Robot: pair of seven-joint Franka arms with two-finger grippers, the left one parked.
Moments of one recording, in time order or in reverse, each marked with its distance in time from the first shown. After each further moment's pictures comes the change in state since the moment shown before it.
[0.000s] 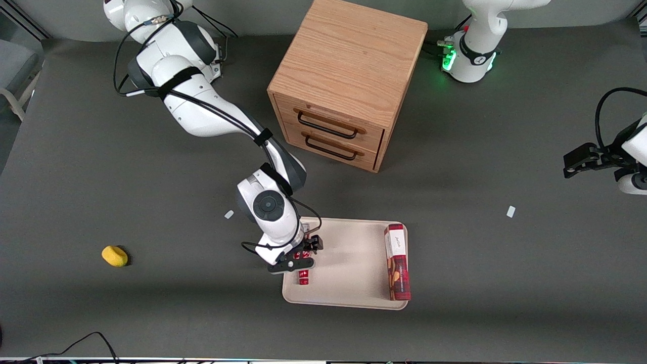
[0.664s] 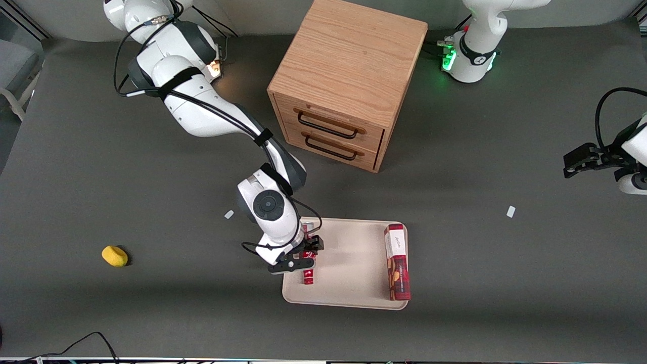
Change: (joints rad) arm 0.000 0.000 0.000 0.002 0.000 0.008 0.000
